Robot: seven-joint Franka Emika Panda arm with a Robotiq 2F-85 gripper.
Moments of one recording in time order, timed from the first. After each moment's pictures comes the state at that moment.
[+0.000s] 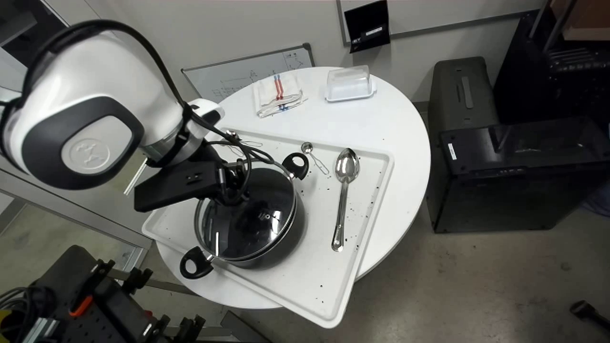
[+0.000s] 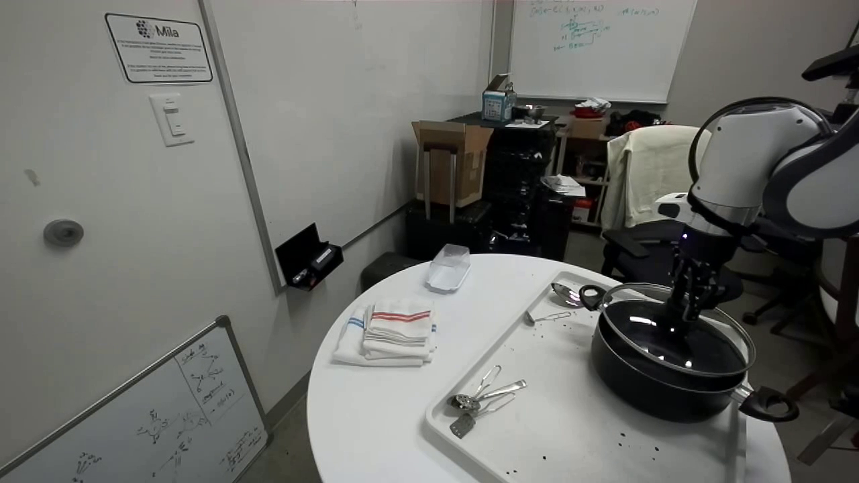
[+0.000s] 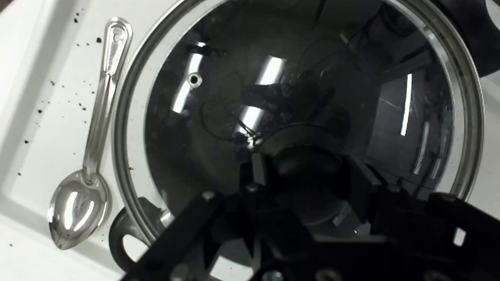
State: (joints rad) arm -0.21 0.37 0.02 -2.50 -0.24 2.88 -0.62
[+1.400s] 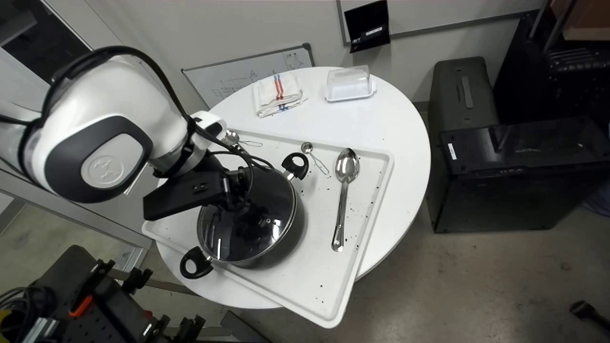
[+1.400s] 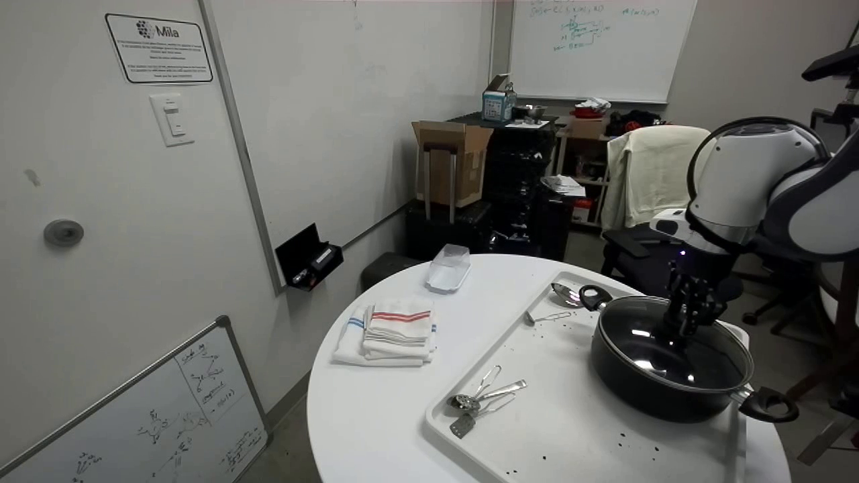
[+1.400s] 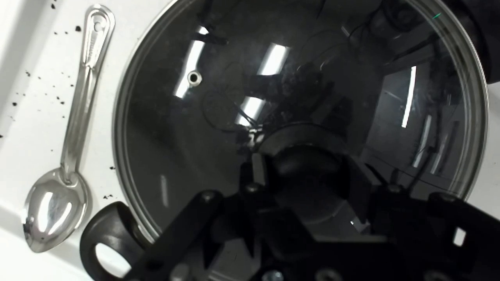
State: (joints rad) arm -0.16 0.44 -0.01 -2.50 -0.26 2.96 -0.61
